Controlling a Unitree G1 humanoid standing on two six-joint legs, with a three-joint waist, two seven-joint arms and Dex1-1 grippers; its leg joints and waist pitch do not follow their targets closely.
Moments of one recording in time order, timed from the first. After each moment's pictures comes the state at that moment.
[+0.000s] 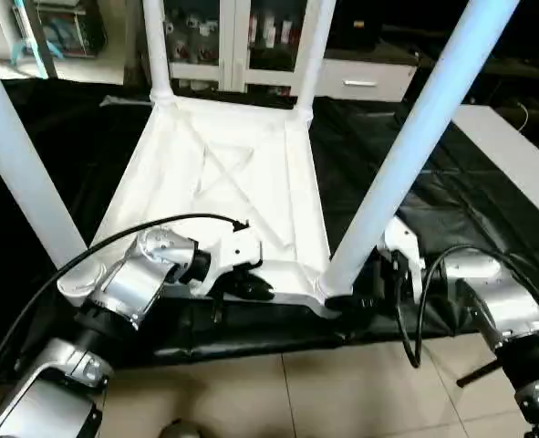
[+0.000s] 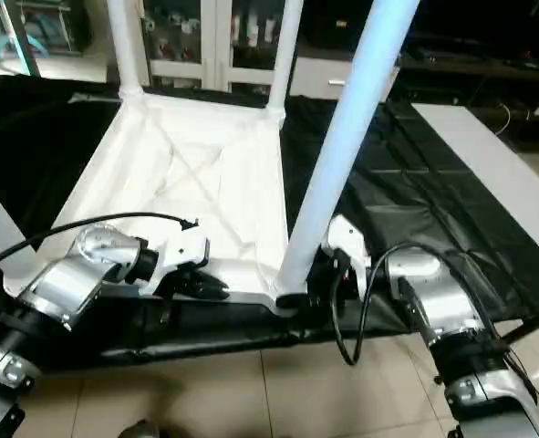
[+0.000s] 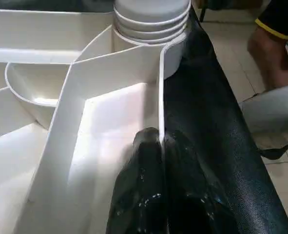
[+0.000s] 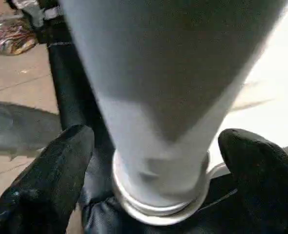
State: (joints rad) left arm -0.60 0.41 -0.40 0.43 0.02 0.18 -1.29; right arm -0.47 -0.51 0.21 0.51 0.23 0.09 1.32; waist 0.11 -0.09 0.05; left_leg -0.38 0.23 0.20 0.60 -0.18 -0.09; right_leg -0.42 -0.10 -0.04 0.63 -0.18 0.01
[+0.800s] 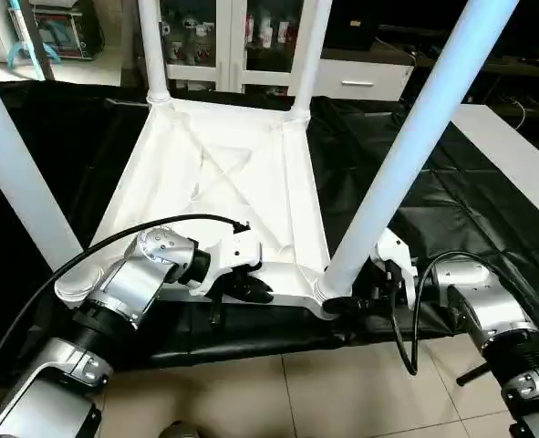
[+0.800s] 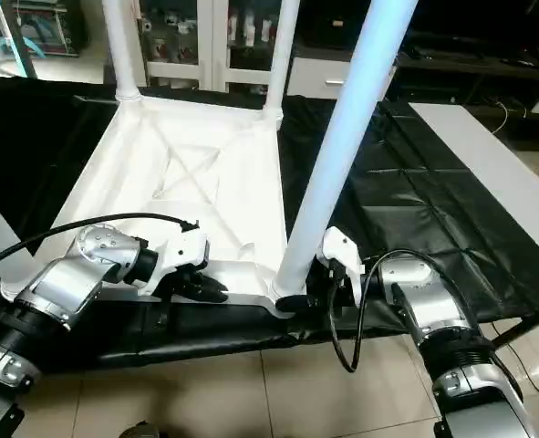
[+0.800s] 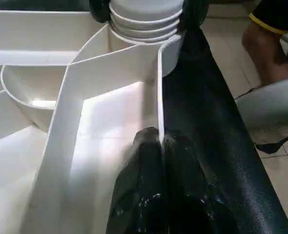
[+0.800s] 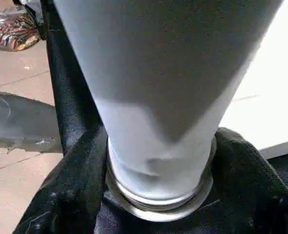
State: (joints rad) left arm -0.59 0.42 -0.40 0.42 0.03 0.18 -1.30; right arm -0.49 -0.44 0.19 0.67 0.20 -0.04 1.33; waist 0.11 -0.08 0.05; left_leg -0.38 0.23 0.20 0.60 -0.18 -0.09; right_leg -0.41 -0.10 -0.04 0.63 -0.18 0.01
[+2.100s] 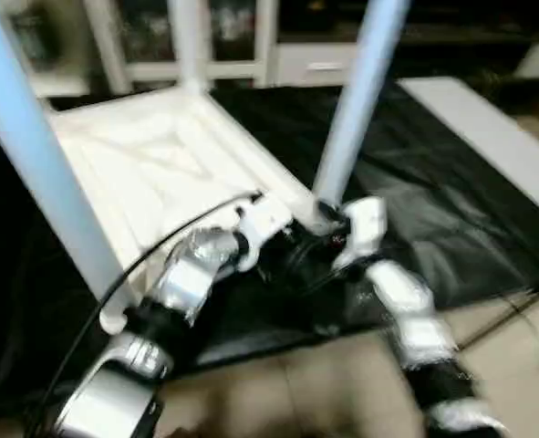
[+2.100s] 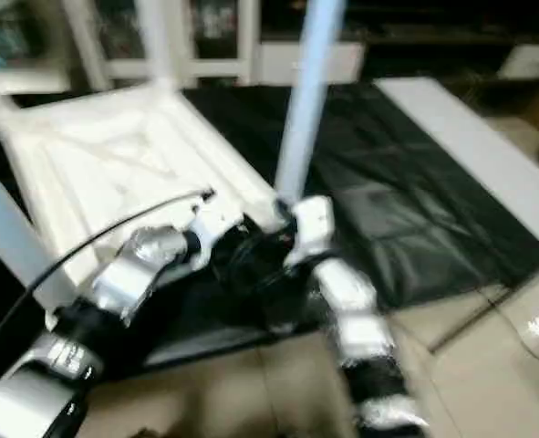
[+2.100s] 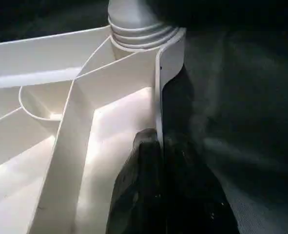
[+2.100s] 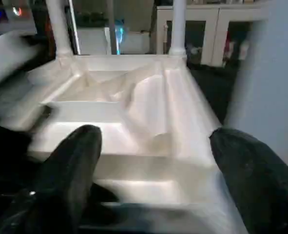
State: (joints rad) left arm -0.62 0.20 -0.32 0.51 0.15 0.24 -0.73; right arm -0.36 -0.17 0.05 0.42 0.23 -0.09 0.61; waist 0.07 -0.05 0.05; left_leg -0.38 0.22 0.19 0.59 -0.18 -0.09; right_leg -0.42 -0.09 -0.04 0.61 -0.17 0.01
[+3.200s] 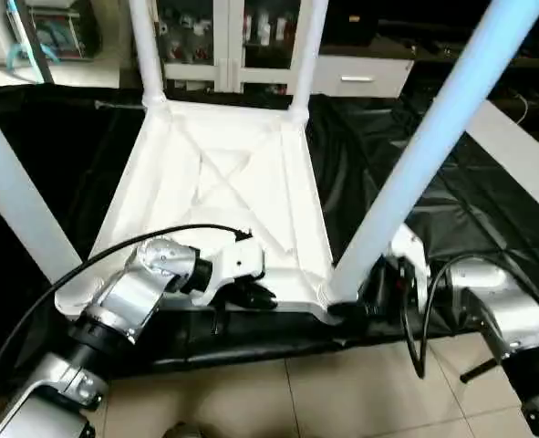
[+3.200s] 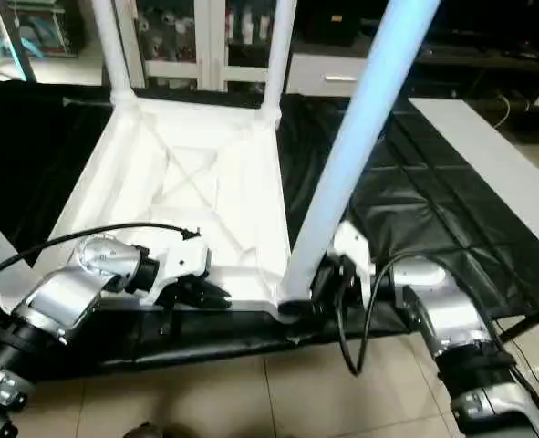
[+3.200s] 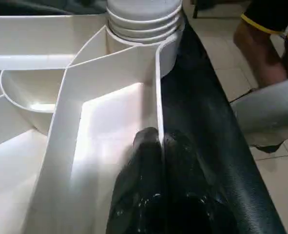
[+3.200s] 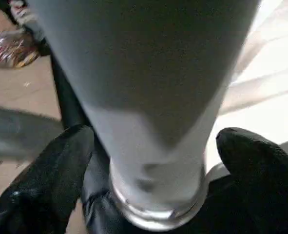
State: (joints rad) left arm -0.53 0.42 -0.41 0.32 0.02 0.19 -1.27; right arm -0.43 -0.52 0.21 0.49 0.26 0.10 1.33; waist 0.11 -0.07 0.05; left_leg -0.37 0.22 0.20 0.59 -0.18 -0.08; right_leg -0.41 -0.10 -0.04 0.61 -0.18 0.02
